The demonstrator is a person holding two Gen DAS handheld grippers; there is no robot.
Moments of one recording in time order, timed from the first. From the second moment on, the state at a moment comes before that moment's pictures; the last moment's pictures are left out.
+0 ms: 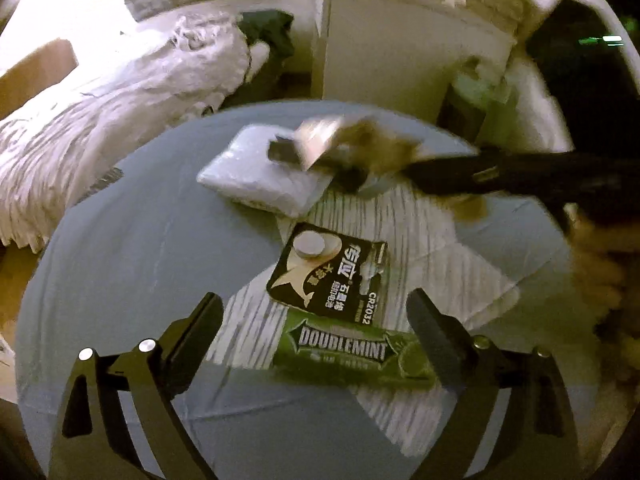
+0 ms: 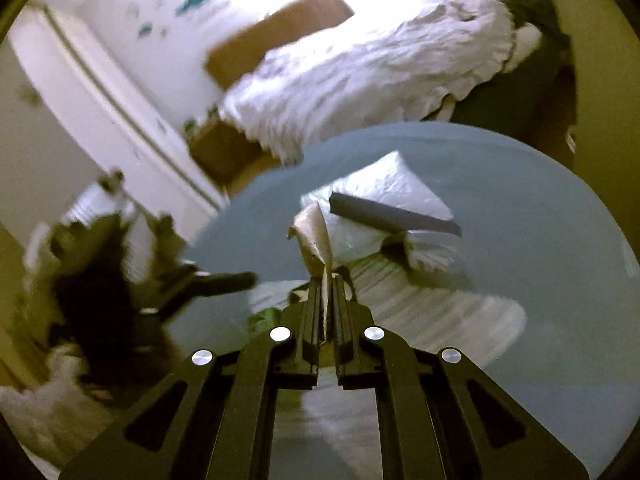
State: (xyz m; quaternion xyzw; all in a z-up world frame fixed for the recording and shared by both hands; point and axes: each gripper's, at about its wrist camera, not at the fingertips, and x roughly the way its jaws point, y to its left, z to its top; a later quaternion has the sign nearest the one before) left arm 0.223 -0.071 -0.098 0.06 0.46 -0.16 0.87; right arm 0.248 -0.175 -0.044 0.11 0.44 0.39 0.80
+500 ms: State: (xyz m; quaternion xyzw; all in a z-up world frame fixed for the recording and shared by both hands) left arm 0.180 -0.065 -0.100 0.00 0.45 -0.12 0.88; right arm 0.164 -0.258 -0.059 0.19 0.41 0.35 0.82
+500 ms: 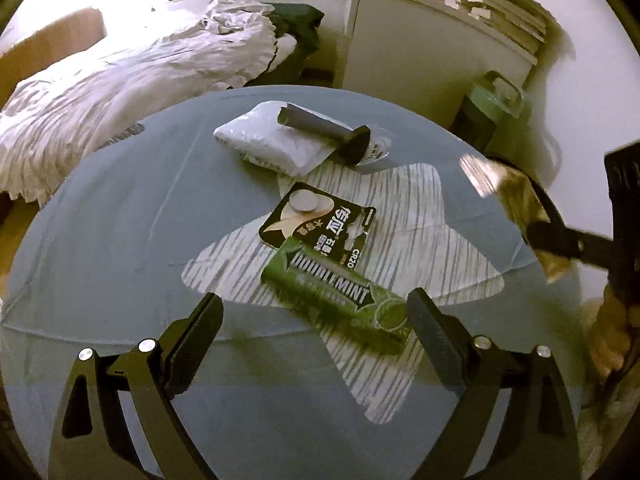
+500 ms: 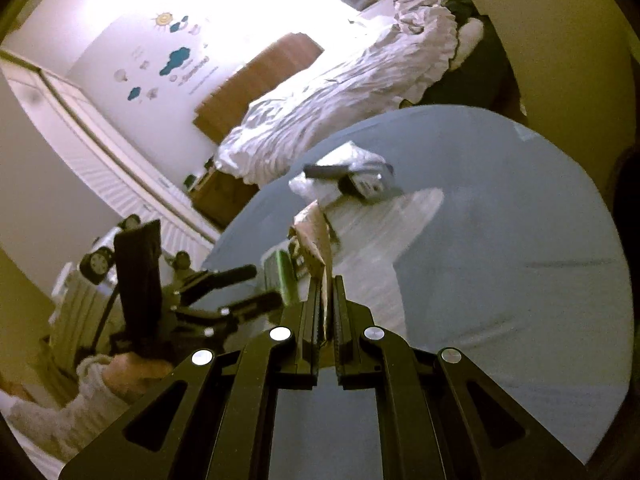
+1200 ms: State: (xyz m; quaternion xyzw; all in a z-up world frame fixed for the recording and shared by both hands) left arm 0.182 -0.066 -0.099 -0.01 0.49 -0.04 0.87; right arm 0.142 -0.292 -0.076 0.25 0.38 0.36 0.82
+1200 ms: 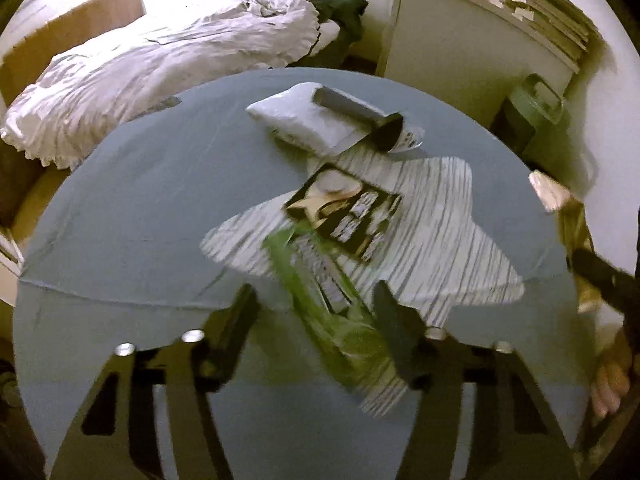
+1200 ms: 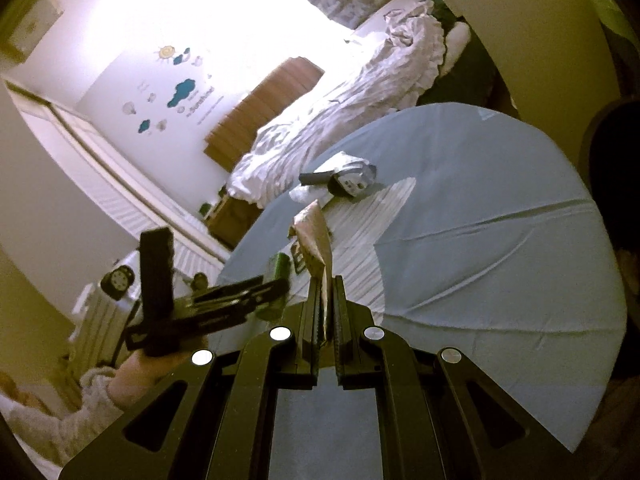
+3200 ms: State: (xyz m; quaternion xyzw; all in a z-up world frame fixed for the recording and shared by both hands) left arm 0.262 -0.385 -0.066 -0.01 0.42 -0.36 0.83; right arm 0.128 -0.561 -0.088 0.37 0.24 0.00 0.90
